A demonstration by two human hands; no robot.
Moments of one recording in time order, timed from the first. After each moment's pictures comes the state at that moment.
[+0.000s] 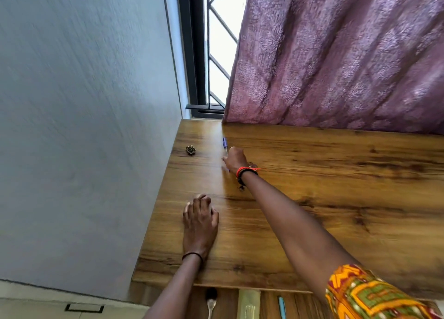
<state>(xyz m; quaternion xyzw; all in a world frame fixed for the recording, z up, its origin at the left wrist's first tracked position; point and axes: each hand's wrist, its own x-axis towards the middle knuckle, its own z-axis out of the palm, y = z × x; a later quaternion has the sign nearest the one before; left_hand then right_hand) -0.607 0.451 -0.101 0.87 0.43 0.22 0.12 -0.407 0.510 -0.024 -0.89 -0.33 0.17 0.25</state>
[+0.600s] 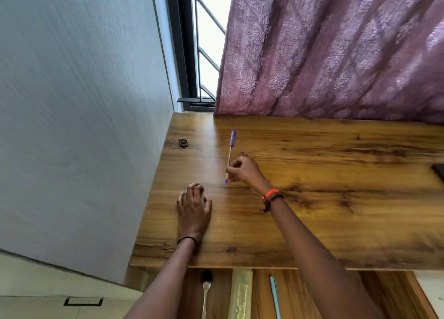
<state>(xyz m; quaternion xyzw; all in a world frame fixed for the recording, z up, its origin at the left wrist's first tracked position) -0.608 0.451 -0.095 0.86 0.42 0.23 0.17 -0.447 0.401 0.005 -0.78 -0.26 0.33 0.47</state>
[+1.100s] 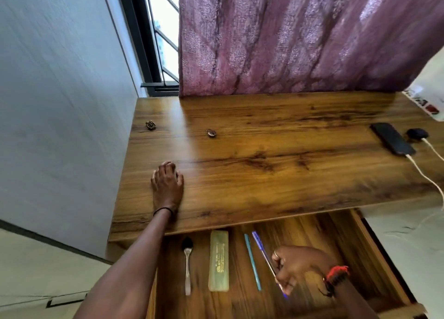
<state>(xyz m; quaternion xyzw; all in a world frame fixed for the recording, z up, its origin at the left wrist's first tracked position) -0.611 0.451 -0.093 0.87 0.39 0.23 0.19 -0.526 0.107 -0.042 -0.72 -0.19 0.66 0.13</state>
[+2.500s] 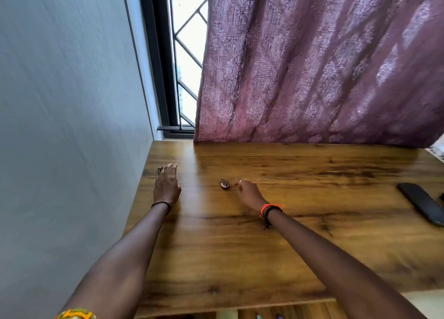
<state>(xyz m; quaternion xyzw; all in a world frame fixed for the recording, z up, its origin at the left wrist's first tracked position) -0.517 0.589 -0.063 0.90 0.37 0.18 0.15 -0.381 0.375 -0.003 -0.89 -0.33 0.20 0.25</state>
